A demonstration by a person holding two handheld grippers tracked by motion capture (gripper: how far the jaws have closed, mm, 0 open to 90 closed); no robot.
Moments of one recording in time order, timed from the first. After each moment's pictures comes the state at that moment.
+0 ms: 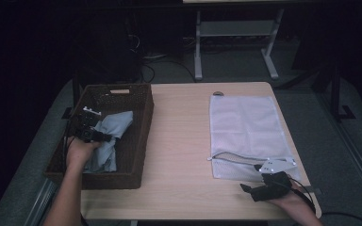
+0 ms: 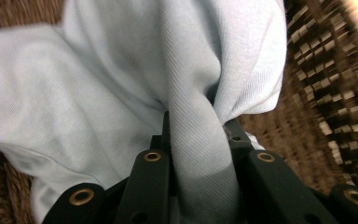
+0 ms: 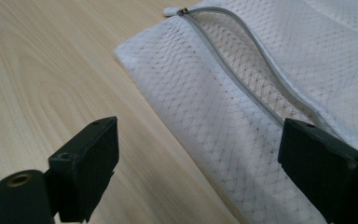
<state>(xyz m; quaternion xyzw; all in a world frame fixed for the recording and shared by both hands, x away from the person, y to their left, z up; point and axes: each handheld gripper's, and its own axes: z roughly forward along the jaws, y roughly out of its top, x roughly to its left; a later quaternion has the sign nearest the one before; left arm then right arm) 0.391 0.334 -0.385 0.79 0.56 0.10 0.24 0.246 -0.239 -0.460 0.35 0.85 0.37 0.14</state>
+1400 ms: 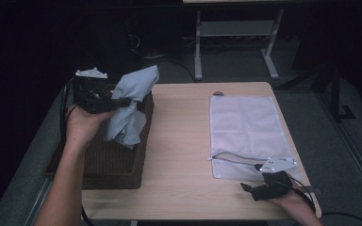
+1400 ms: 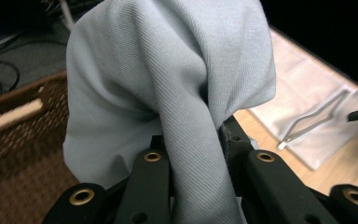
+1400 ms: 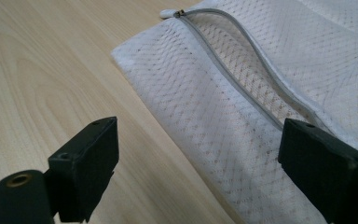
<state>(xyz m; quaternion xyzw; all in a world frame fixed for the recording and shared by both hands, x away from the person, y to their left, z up) 0.369 0.251 -0.234 0.81 0.39 0.14 0.42 0.248 -0.241 -0.460 0.35 0.85 0.38 0.14</state>
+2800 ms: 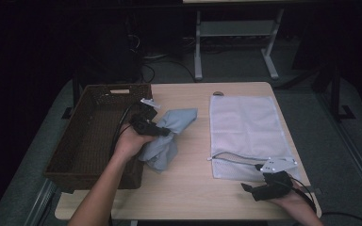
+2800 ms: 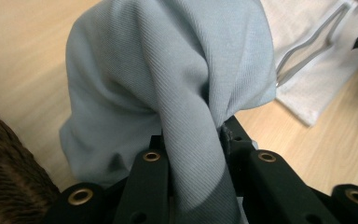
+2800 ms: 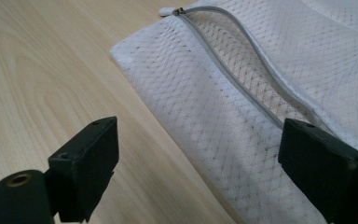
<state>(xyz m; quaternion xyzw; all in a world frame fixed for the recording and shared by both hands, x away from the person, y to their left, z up) 0.398 0.162 -0.361 0.88 0.35 0.02 0.33 0.248 -0.243 -0.461 0.35 0.85 0.38 0.14</state>
